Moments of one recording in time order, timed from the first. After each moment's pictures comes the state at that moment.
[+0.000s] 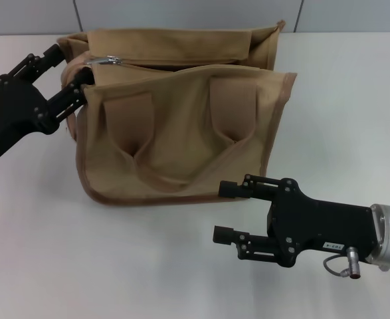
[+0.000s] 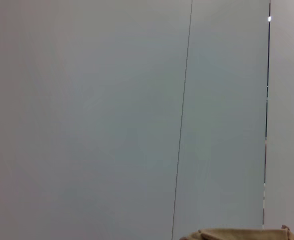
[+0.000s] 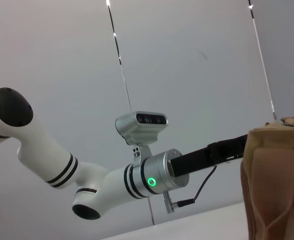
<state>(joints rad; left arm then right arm) -0.44 -2.07 0.32 0.33 1.71 1.67 -0.85 0.50 2.09 -0.93 -0.19 -1.67 -1.73 0.83</state>
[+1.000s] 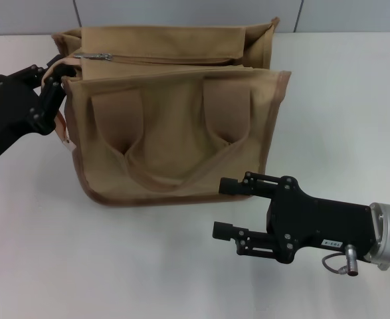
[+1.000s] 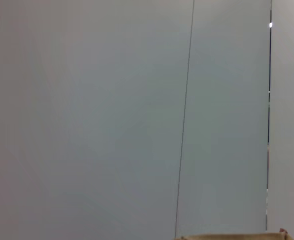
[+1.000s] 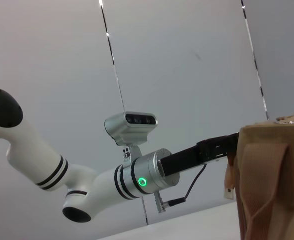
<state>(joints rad) -0.43 -2.07 0.30 0.32 1.70 1.68 -0.84 0.50 2.09 -0.93 -0.18 -1.66 -1.71 0.83</state>
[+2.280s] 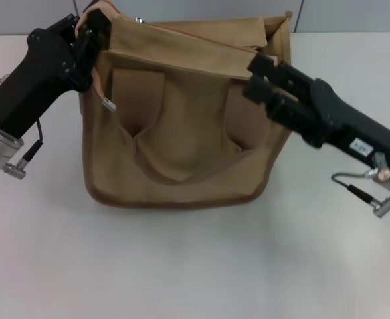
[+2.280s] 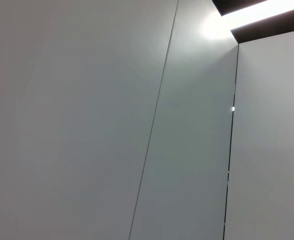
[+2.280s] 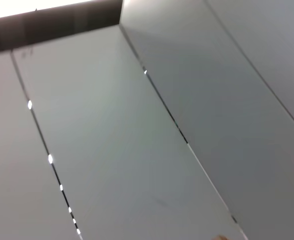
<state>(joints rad) -0.56 -2.08 0.29 0.14 1.62 1.78 -0.84 0.58 2.09 -0.92 -0.09 -1.25 -1.83 1.12</state>
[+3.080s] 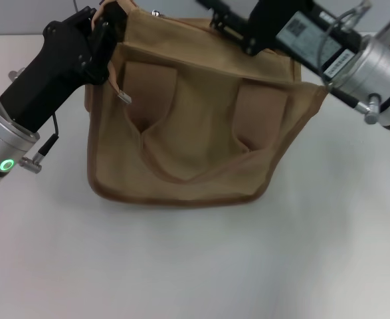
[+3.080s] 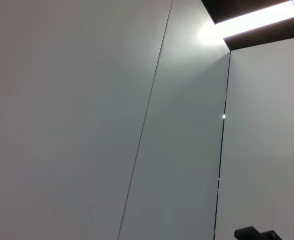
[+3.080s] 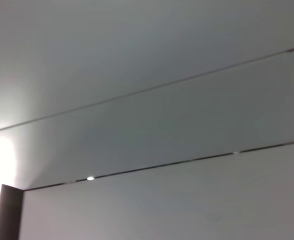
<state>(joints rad) -0.60 -2.08 0.28 0.08 1.62 1.78 -0.81 0.79 2.09 -0.98 -0.09 -1.04 -1.60 2.48</state>
